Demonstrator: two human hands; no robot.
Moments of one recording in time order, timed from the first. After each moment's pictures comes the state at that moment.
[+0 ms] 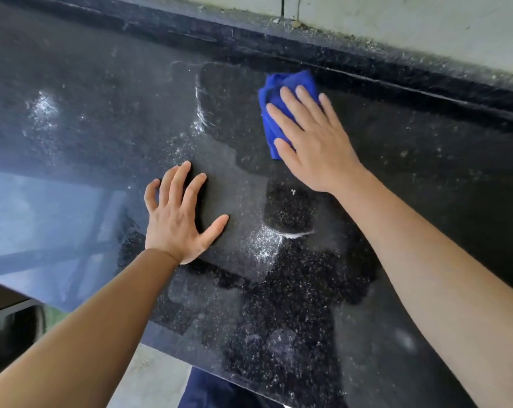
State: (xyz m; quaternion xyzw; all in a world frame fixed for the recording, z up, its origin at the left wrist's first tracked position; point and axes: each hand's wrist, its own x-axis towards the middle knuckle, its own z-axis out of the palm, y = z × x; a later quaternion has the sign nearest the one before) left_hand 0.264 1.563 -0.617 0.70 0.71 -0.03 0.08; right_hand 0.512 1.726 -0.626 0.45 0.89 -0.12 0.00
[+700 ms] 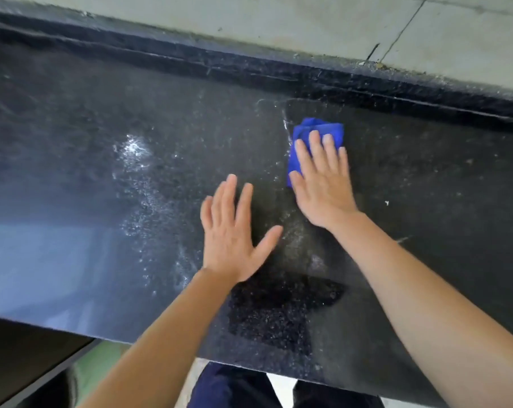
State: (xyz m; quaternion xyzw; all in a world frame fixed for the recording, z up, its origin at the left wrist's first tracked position) left_hand 0.150 1.565 -0.601 0.72 0.68 0.07 0.14; right_hand 0.339 1.663 -0.614 0.63 0.77 -0.12 0.05
